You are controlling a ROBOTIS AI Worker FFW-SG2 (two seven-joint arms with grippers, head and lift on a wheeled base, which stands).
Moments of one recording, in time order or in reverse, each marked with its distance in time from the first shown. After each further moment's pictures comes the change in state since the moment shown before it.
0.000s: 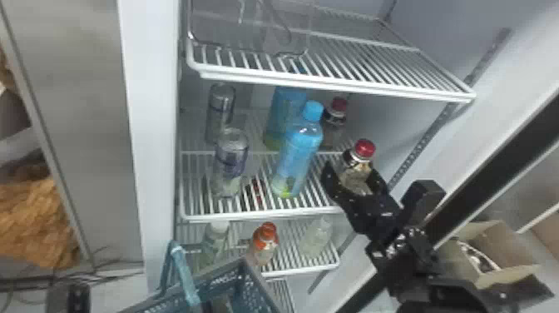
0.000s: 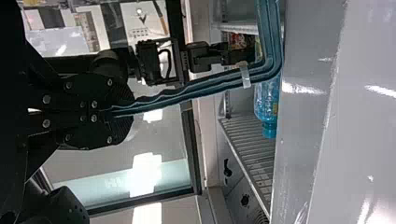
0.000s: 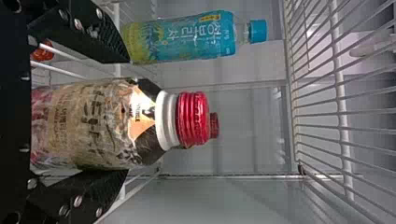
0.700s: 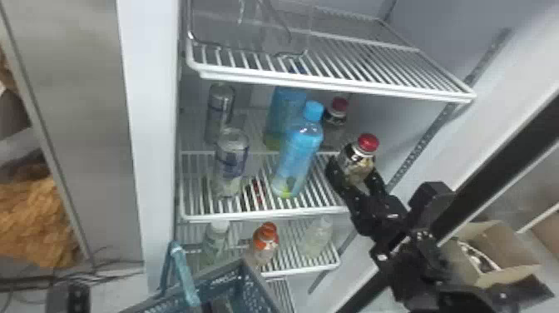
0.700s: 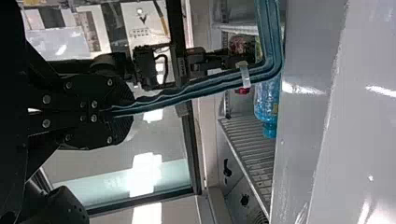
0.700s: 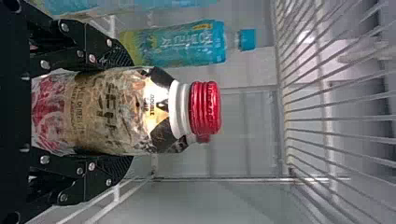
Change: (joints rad) left arm 0.001 0.000 0.000 0.001 0.000 0.000 0.000; right arm 0.050 0.000 -0.005 -0.081 -0.018 0.011 -0.002
